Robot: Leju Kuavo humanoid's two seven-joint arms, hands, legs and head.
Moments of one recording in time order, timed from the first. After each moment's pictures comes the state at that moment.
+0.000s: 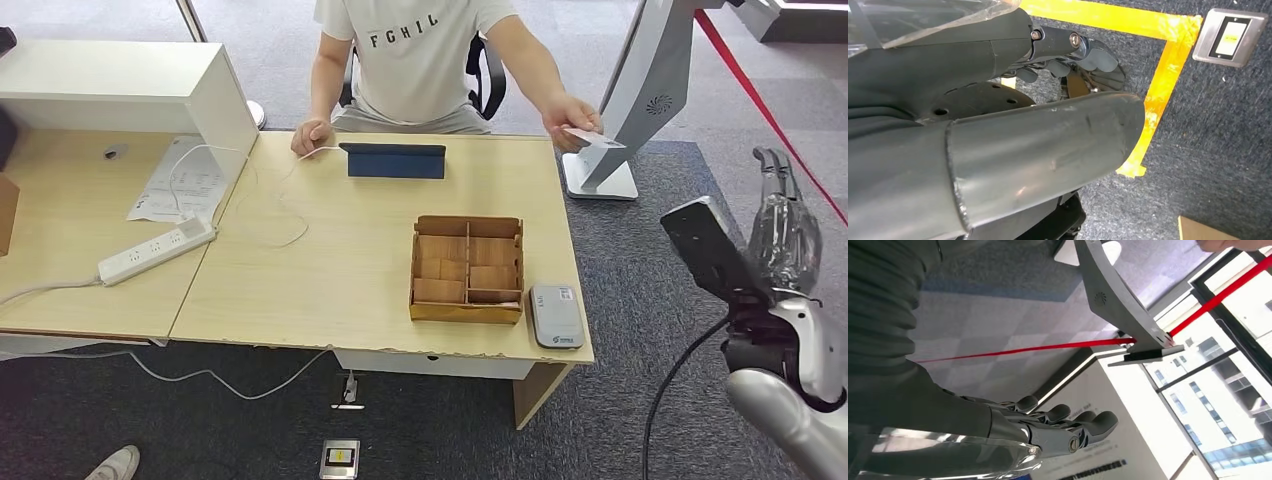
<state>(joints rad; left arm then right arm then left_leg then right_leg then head) -0.09 0.01 -0.99 -0.29 1.57 0.12 -0.38 -0.59 -0.79 0.72 -1.60 0.55 -0.50 0.62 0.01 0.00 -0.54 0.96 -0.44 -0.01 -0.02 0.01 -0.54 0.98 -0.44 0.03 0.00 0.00</state>
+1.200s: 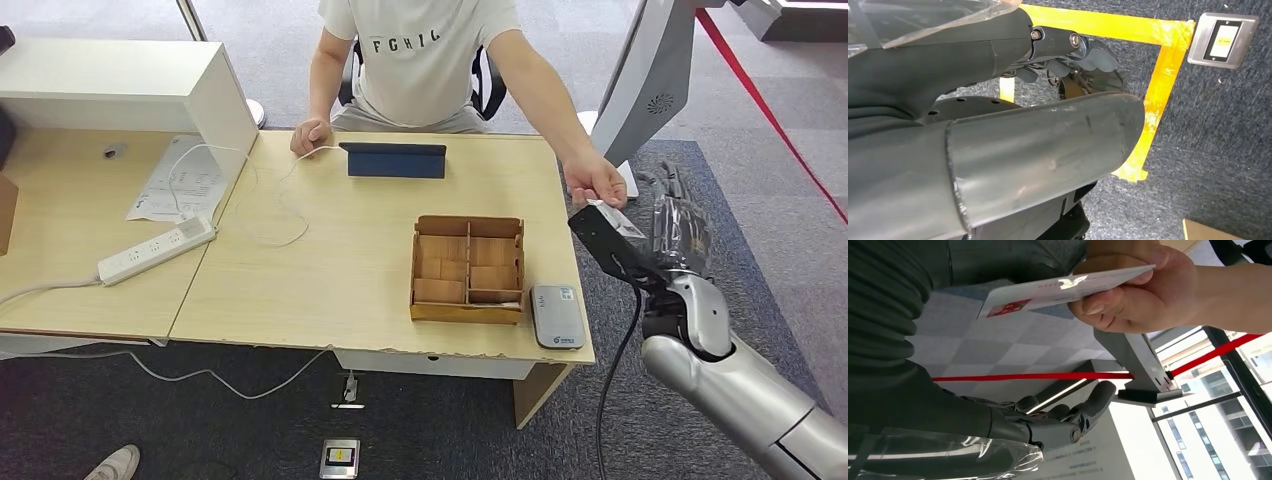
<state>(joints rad) -0.09 0.04 -1.03 -0.27 1.57 0.09 -0.39 -0.79 -0.59 1.01 -1.22 0.51 -0.55 0.56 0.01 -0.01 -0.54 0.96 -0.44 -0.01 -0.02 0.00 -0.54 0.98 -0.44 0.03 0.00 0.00</state>
